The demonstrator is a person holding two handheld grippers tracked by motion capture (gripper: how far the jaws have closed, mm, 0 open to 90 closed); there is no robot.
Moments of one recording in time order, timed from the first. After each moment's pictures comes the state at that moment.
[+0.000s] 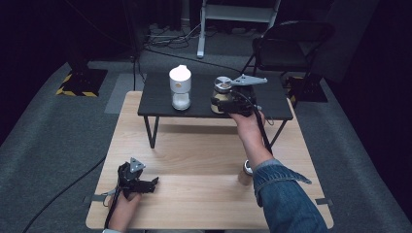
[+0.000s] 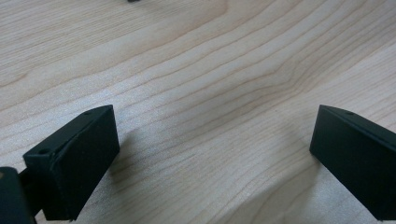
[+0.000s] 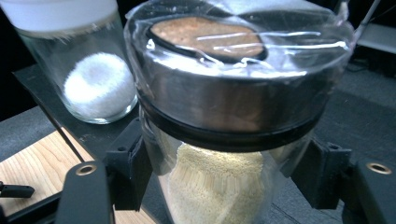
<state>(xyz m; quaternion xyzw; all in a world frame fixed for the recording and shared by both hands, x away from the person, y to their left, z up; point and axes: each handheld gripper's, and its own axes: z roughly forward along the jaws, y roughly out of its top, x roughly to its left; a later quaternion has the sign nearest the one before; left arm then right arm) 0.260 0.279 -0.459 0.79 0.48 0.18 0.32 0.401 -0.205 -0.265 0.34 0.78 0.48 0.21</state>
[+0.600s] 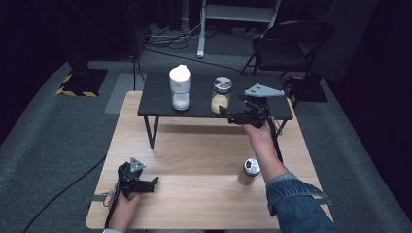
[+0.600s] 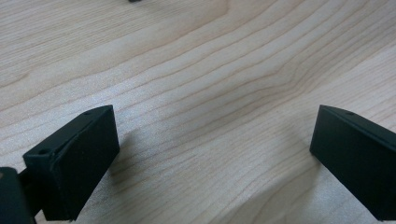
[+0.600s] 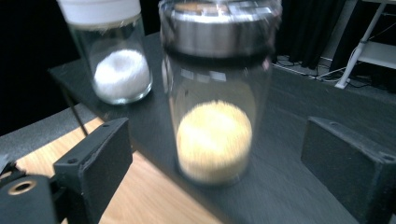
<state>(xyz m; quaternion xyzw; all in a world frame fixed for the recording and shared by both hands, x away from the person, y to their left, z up) 0.260 0.279 -0.459 0.79 0.49 0.18 0.32 0.364 -0.250 -0.281 0.32 0.76 0.52 0.22</state>
